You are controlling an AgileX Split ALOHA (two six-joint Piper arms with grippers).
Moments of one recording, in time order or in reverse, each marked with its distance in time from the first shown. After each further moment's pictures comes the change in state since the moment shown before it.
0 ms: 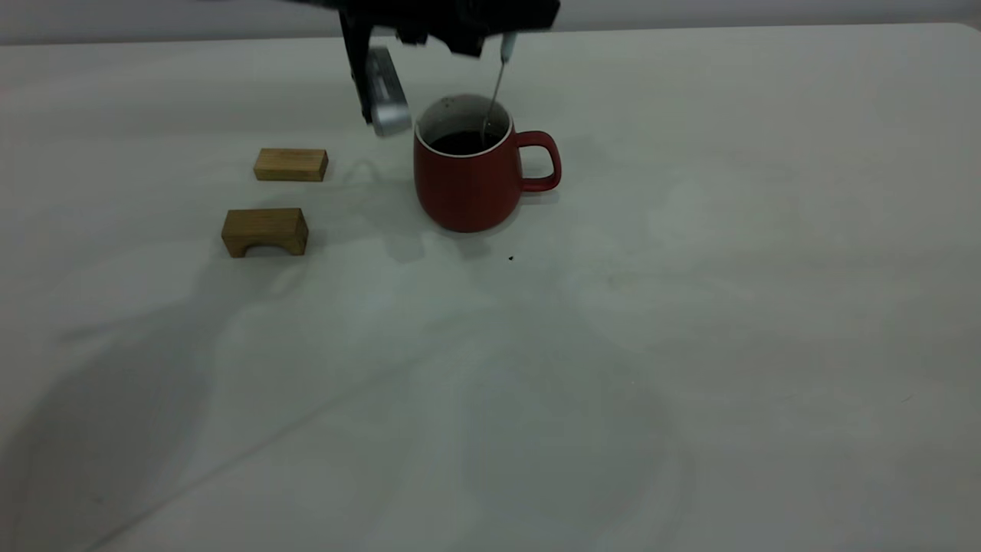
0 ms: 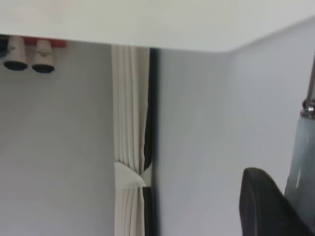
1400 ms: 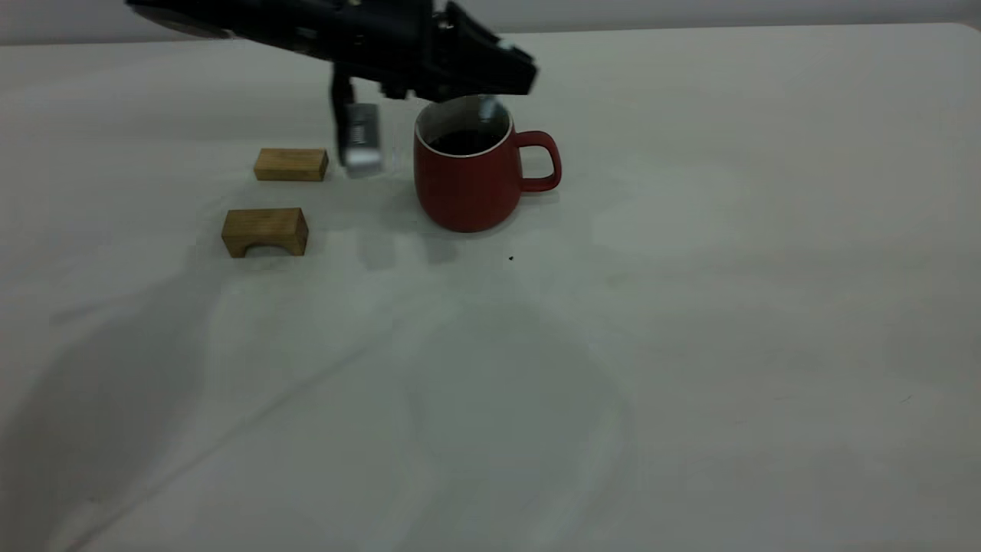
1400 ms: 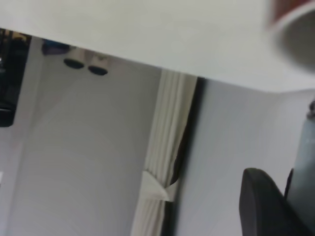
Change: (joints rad) left arm 0.082 0.147 -0.159 0.227 0.184 -0.233; right arm 0.000 0.000 0.000 -0.004 0.000 0.000
